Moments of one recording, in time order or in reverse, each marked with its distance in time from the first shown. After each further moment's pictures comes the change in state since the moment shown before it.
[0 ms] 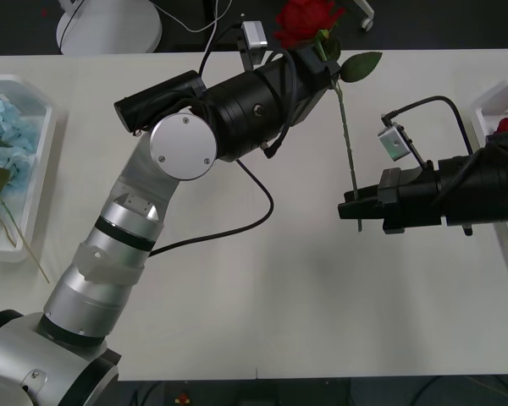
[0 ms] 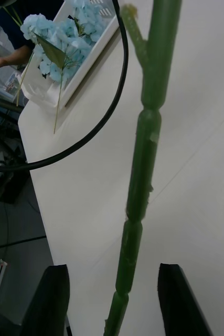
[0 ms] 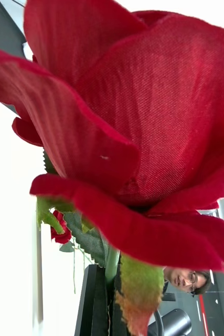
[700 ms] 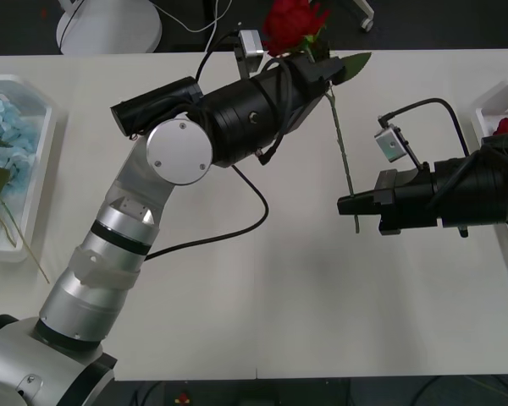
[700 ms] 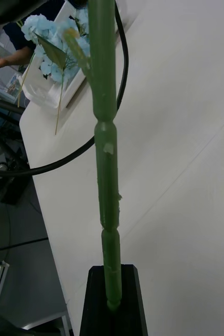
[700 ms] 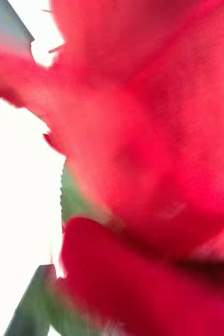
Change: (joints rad) right arm 0.000 0.002 0.015 -0.003 -0.002 -0.019 -0.006; left arm 0.019 0.014 0.003 -0.009 -0.012 0.033 0.000
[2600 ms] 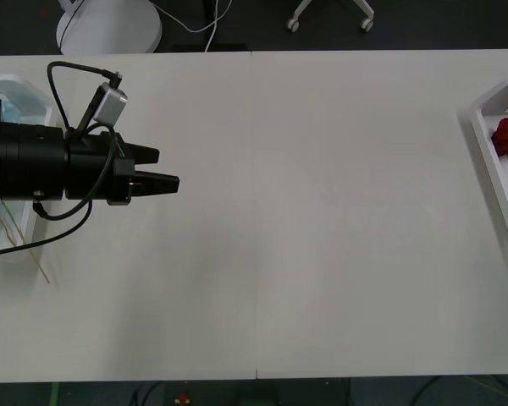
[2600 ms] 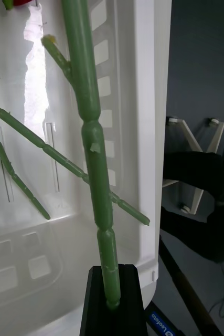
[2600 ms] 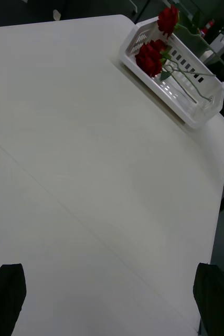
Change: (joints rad) right arm 0.001 -0.286 -0.333 0.654 1.162 -0.123 -0.346; left arm 0.259 0.542 0.312 -0.209 0.462 0.675 -0.973
